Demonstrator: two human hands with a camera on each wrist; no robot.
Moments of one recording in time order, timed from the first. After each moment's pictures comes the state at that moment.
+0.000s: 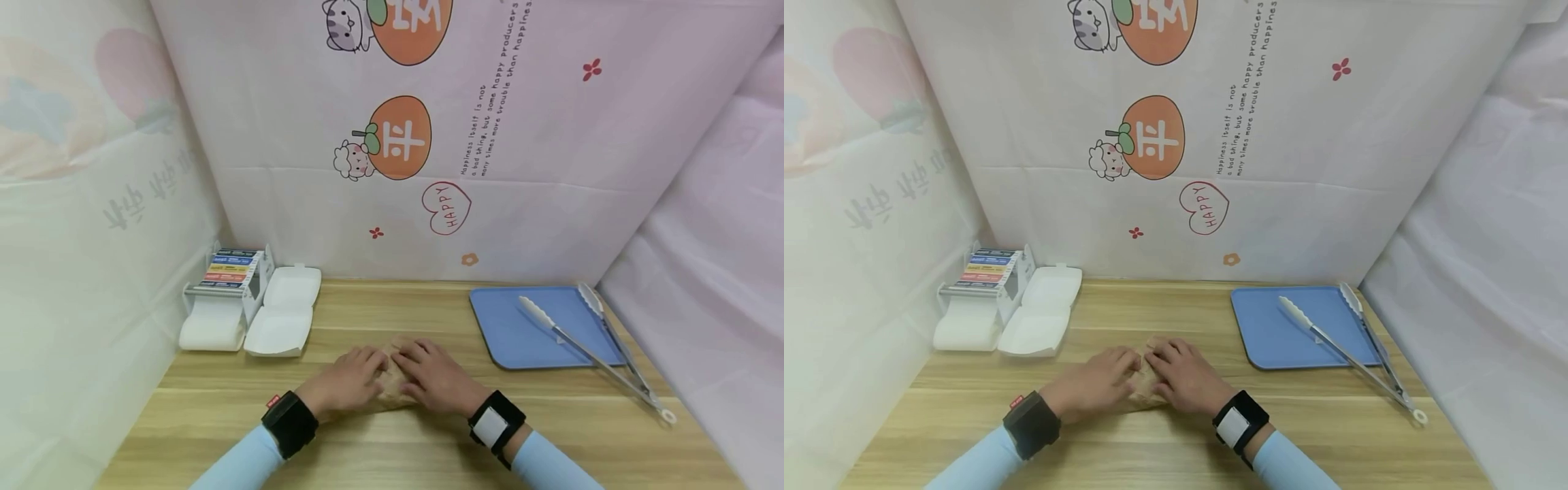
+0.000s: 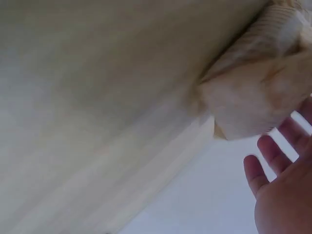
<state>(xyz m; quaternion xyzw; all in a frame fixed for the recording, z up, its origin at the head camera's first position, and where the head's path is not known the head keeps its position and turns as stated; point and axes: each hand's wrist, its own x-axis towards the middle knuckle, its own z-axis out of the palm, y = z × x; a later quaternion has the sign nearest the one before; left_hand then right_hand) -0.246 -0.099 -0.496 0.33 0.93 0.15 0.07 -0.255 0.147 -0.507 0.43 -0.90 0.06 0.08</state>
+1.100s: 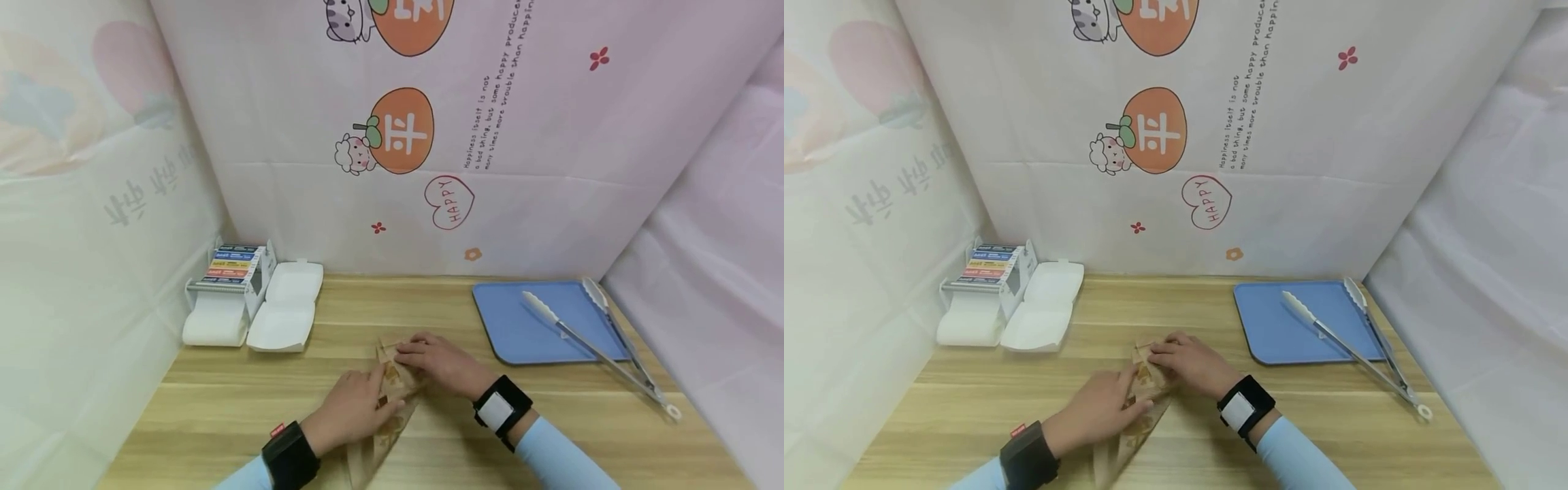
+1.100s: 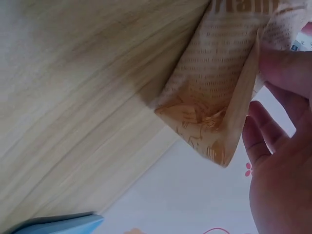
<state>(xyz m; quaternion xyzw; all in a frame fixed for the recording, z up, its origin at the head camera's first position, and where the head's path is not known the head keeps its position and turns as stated) -0.199 -0.084 -0.508 0.26 0.95 0.18 0.03 -0.268 0.155 -0.493 0.50 -0.86 0.07 0.07</state>
